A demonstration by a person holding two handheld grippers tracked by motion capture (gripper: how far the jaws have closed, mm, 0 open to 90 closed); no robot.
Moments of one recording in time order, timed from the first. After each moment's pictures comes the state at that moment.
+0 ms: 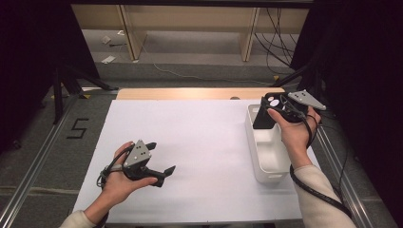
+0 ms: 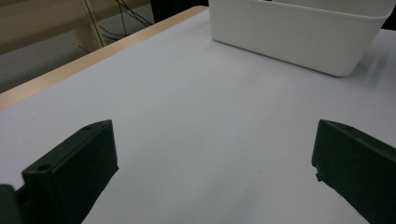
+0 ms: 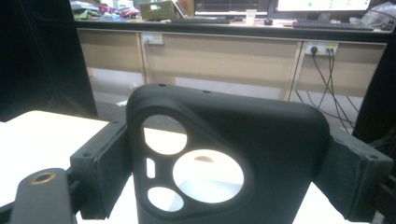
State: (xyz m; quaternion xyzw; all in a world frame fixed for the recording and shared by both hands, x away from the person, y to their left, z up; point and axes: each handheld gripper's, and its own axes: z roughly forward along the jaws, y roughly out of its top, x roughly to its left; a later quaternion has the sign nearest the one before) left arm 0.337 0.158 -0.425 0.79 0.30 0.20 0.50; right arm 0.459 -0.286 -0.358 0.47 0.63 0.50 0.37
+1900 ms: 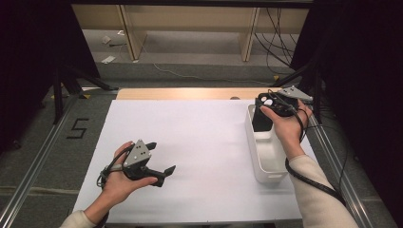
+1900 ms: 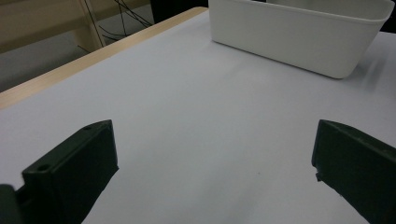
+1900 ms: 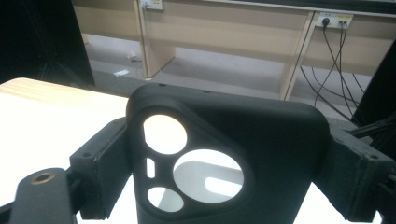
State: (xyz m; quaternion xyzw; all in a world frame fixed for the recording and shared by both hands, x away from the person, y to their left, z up) left arm 0.337 0.158 -0.424 0.79 0.30 0.20 0.50; right arm 0.487 -0.277 -0.370 0.48 0.67 0.45 0.35
